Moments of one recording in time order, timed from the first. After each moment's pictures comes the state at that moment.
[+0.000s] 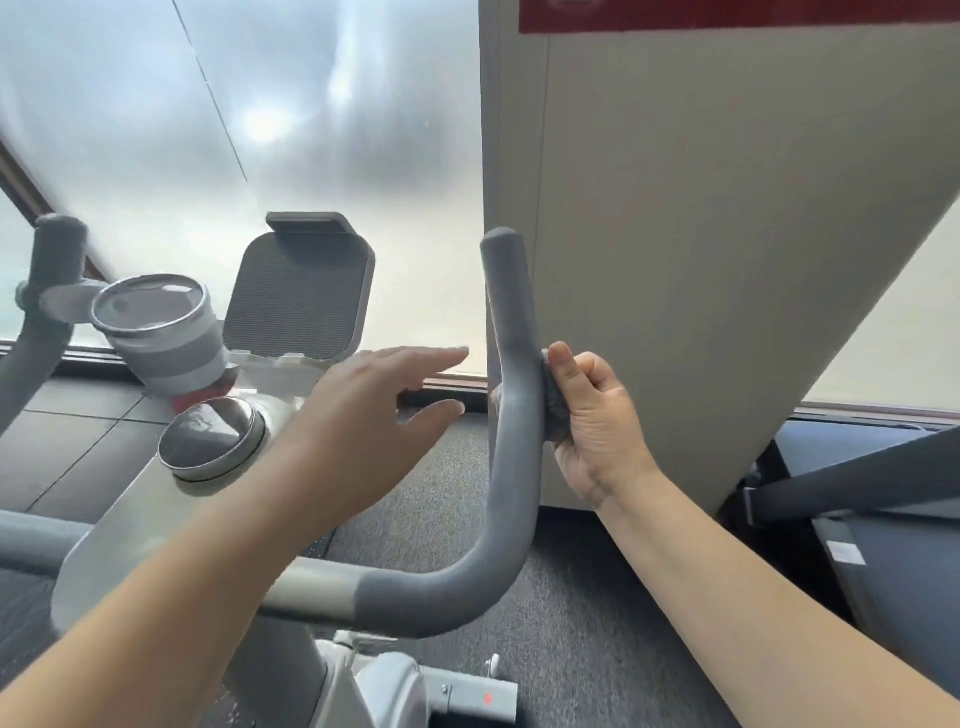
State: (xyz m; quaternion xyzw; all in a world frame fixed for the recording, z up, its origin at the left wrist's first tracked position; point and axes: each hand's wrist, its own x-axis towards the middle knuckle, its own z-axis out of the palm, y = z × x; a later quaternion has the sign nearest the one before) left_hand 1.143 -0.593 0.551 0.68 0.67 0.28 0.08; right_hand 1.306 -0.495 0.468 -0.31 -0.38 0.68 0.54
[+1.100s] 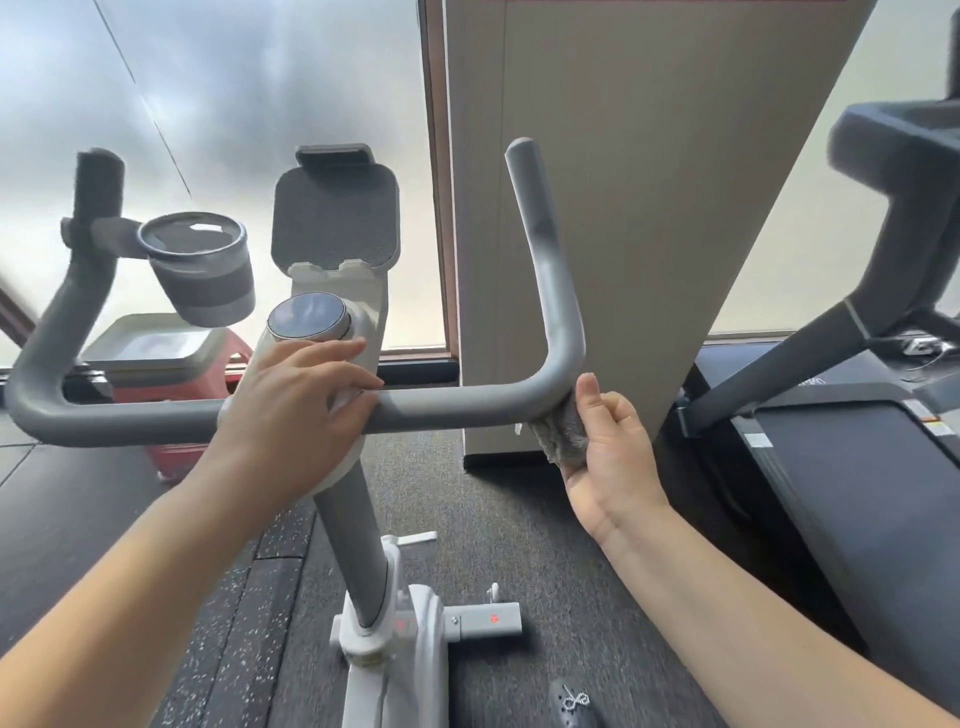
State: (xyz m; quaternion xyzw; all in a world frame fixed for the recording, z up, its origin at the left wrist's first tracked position) left_hand 1.028 -0.707 0.496 0.71 0.67 0.24 0.02; right_hand 1.268 -0.684 0.435 -0.41 -0.21 0.61 0.65
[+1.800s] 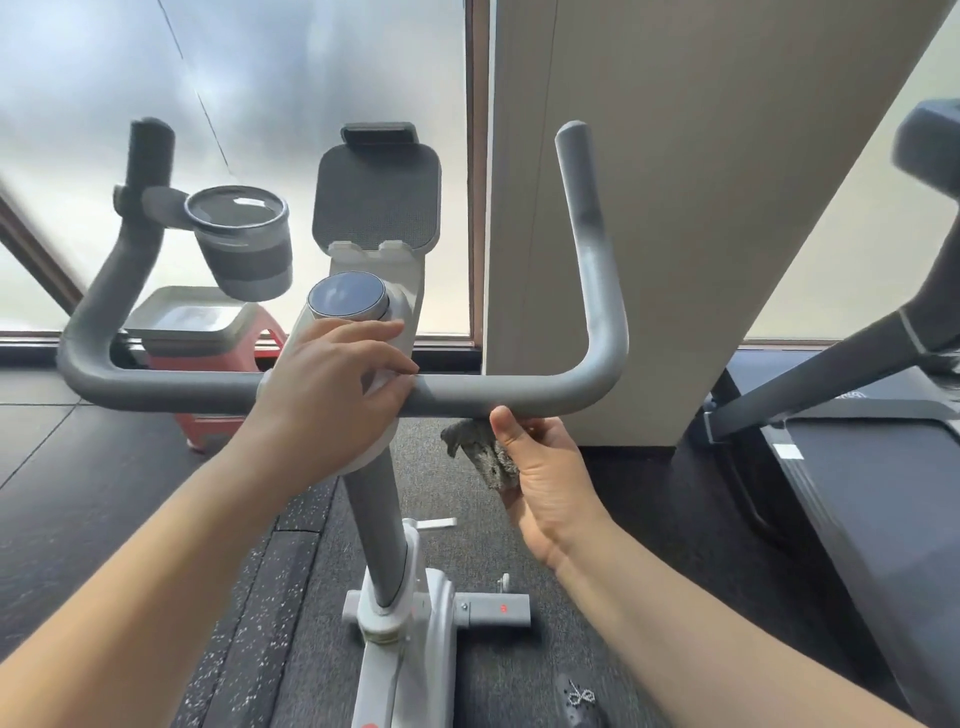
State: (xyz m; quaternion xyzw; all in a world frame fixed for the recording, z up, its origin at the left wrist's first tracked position) left_hand 1.027 -0.707 0.498 0.70 0.67 0.25 0.03; right_hand 1.205 -0.699 0.419 -0.37 -0.25 0.71 0.54
